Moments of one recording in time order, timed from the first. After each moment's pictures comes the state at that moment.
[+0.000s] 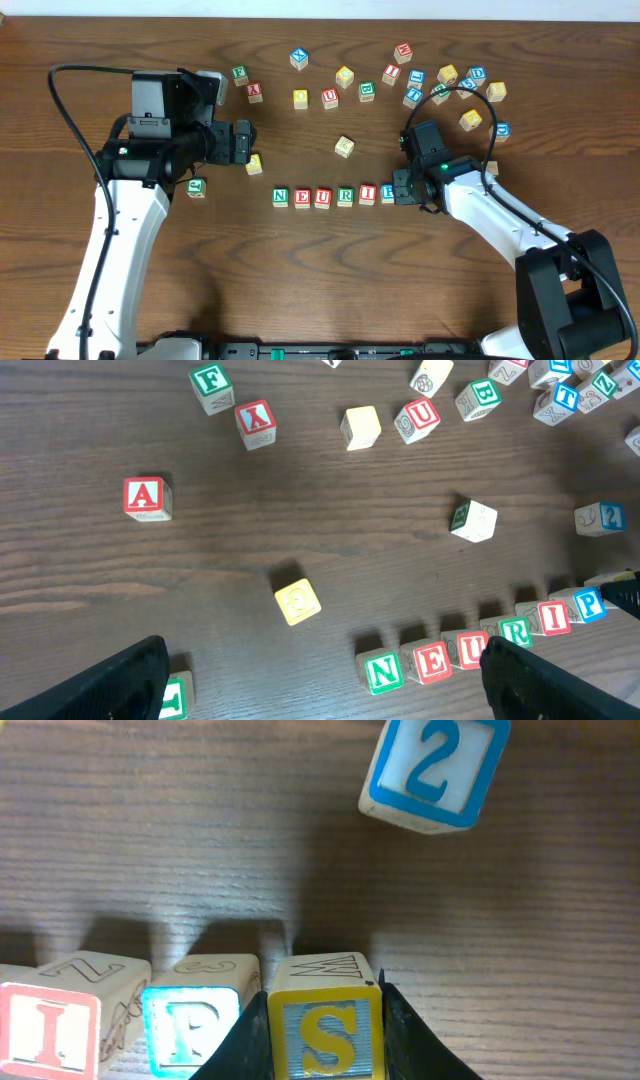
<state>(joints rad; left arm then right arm) -0.05 1.38 1.22 -0.76 0.26 0.03 0.36 1.68 0.95 -0.51 0.07 0.28</state>
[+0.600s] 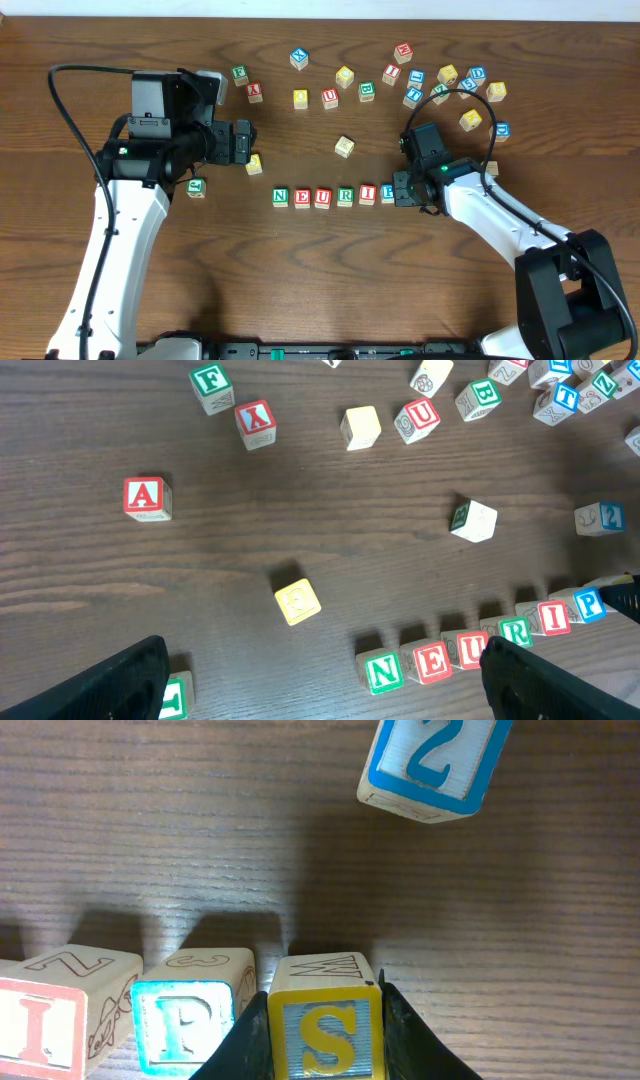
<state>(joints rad) -0.05 1.38 1.22 -0.76 0.26 0.03 0.36 1.68 0.94 -0.50 0.07 0.27</state>
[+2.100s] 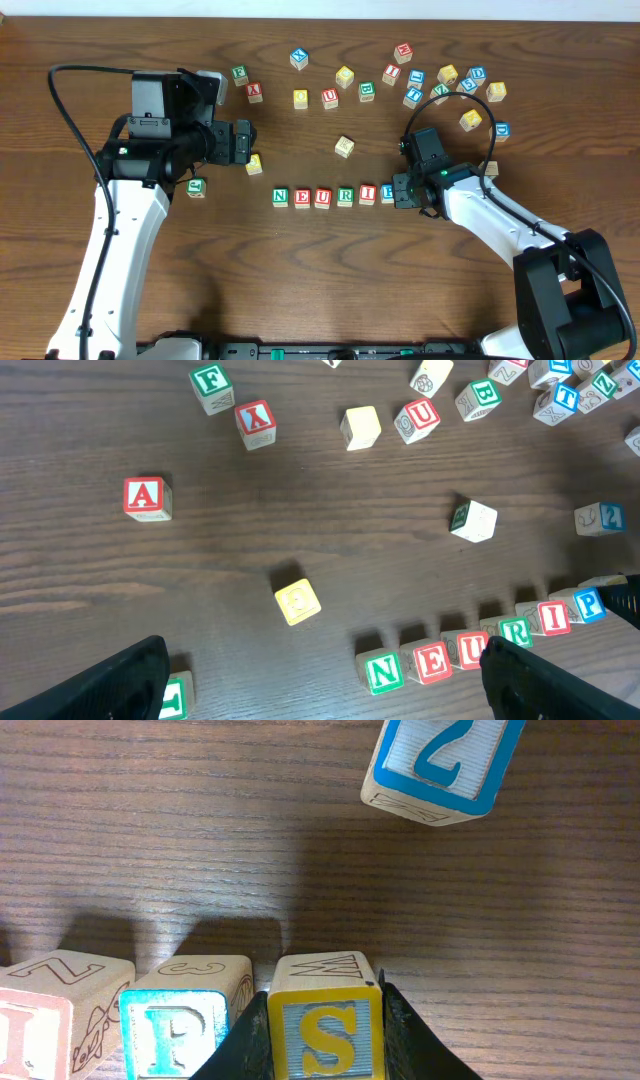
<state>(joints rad) -0.05 1.38 1.22 -0.76 0.26 0.03 0.36 1.68 0.90 -0.45 0.07 0.27</state>
